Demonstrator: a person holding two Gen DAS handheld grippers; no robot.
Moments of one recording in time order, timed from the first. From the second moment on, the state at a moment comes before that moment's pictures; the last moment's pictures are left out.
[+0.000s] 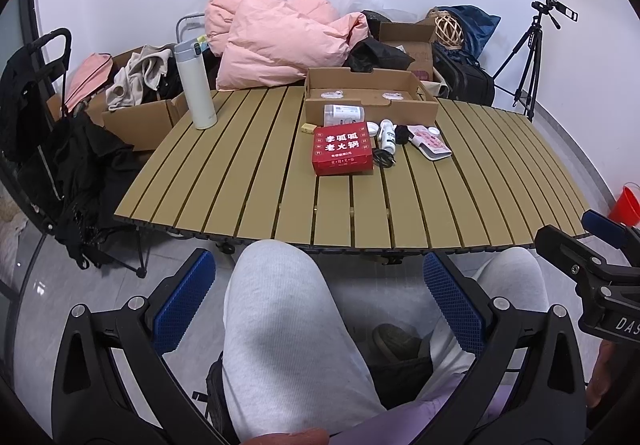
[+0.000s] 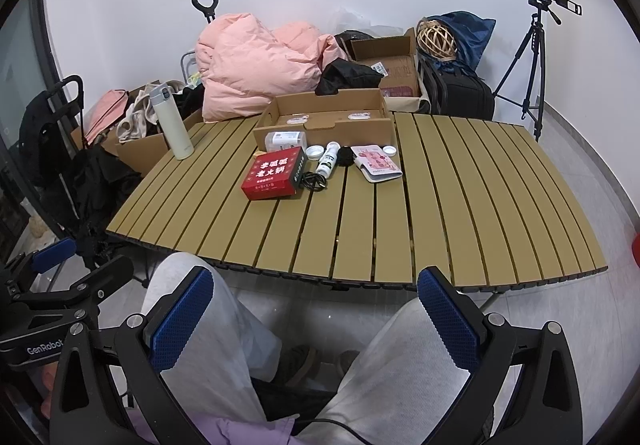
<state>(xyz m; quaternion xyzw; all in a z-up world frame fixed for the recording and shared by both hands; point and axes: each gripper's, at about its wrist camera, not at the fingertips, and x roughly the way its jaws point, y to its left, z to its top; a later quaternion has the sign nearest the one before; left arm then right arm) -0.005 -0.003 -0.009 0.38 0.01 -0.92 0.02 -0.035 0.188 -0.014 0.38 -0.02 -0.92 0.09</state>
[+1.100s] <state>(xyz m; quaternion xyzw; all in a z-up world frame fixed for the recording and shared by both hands) -0.294 -0.055 -0.128 0.51 0.00 -0.86 -0.03 -0.284 0.134 -0.096 0.40 0.02 -0.90 0.17</state>
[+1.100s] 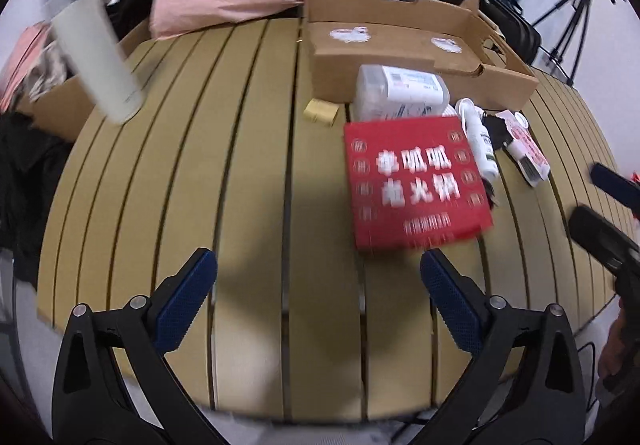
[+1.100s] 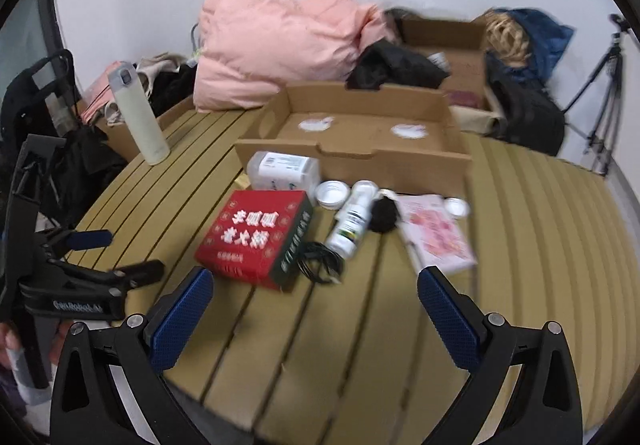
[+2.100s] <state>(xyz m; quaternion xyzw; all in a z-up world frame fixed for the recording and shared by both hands) -0.386 -0.044 -0.083 0.45 0.09 -0.88 -0.16 -0.370 0.114 -0.104 0.42 -0.07 -0.88 0.22</state>
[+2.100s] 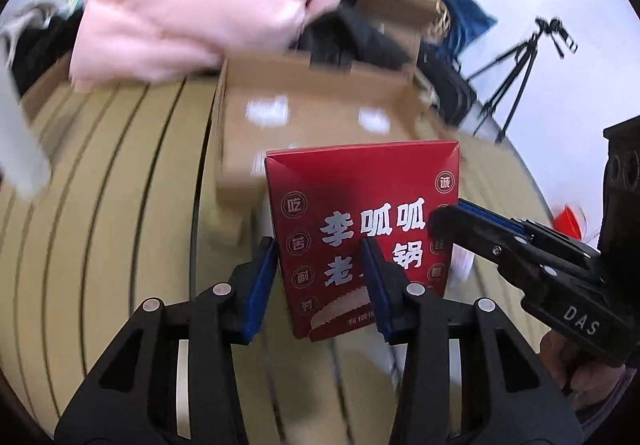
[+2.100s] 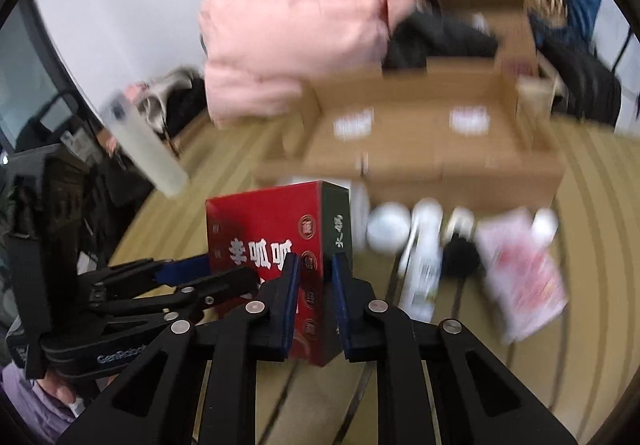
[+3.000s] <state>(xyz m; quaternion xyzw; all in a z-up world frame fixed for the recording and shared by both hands) -0.451 -0.047 -0.027 0.38 0.00 -0.92 -0.06 -0.547 0.128 -0.078 0.43 0.00 -0.88 0.19</state>
